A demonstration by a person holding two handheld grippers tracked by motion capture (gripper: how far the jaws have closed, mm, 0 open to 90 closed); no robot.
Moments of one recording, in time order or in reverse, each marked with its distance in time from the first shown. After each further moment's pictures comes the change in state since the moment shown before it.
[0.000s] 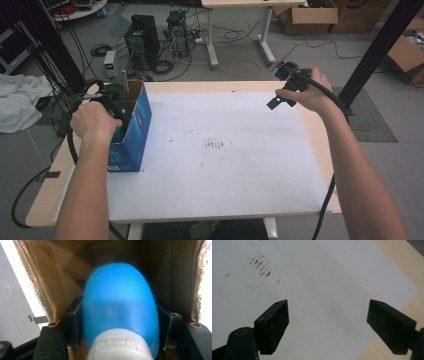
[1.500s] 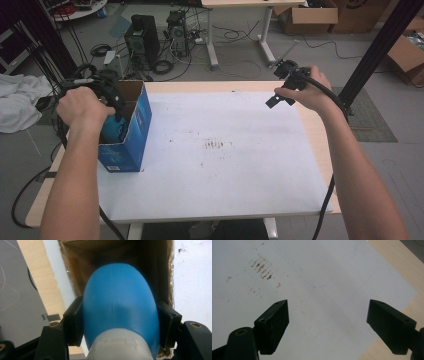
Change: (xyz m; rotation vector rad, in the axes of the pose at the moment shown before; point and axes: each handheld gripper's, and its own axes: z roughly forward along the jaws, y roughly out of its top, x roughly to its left) left arm 0.007 -0.001 -0.041 -0.034 0.014 0.033; right arm 0.002 0.004 -0.003 -0.015 -0.002 -0.005
